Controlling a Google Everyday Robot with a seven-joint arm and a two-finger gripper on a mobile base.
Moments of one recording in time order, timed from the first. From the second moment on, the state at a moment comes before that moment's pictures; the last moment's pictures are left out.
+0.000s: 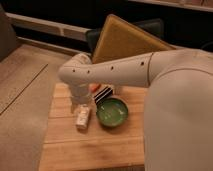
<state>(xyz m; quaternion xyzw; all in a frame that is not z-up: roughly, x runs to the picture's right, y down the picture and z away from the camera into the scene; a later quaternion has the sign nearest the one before) -0.108 0.104 0.703 -0.26 0.23 0.64 0.68</state>
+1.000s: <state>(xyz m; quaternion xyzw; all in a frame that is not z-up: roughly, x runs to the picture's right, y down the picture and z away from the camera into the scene) -0.119 0.034 0.718 -0.20 0.15 0.70 0.67</state>
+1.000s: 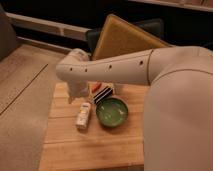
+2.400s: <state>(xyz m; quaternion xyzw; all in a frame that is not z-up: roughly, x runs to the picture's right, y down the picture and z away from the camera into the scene) -0.098 -0.058 0.765 -0.15 0.03 0.79 0.59</state>
